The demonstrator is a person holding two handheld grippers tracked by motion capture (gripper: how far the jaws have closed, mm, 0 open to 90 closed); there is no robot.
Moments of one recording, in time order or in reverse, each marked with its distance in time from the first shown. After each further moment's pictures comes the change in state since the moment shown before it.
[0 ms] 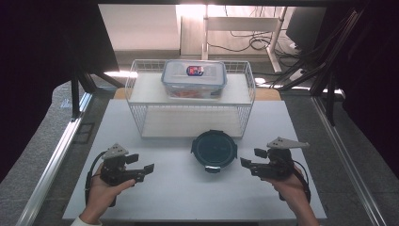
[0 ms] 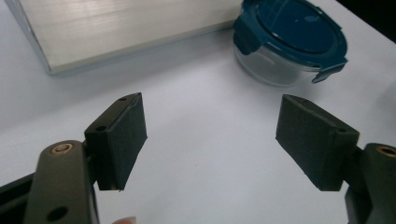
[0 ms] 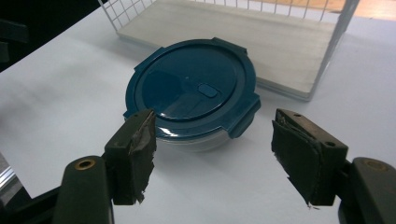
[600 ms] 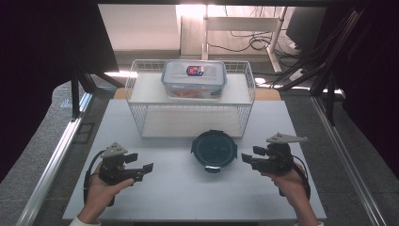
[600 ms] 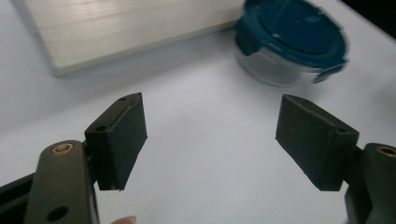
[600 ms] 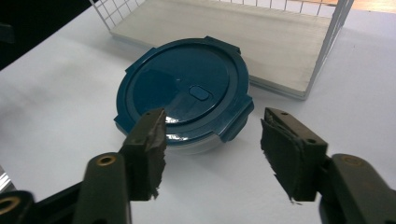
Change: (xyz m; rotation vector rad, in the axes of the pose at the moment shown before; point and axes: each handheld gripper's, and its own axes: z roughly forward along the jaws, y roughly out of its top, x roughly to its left) left arm -0.001 0.005 -0.005 0.003 -0.061 -0.018; right arm -0.009 0.009 0.005 0.031 -0.009 0.014
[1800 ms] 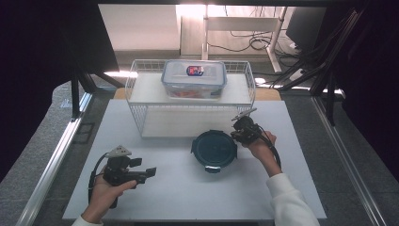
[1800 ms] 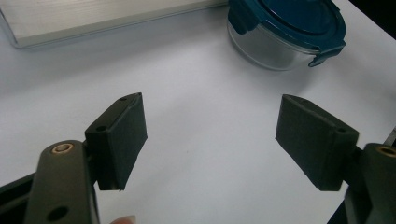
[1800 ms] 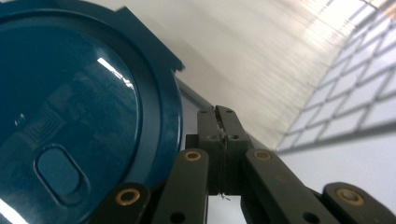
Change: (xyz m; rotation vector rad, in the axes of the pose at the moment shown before) left arm 0.007 -0.010 0.016 0.064 -0.008 -0.011; right arm -0.034 0.053 0.129 0.274 -0.131 -0.253
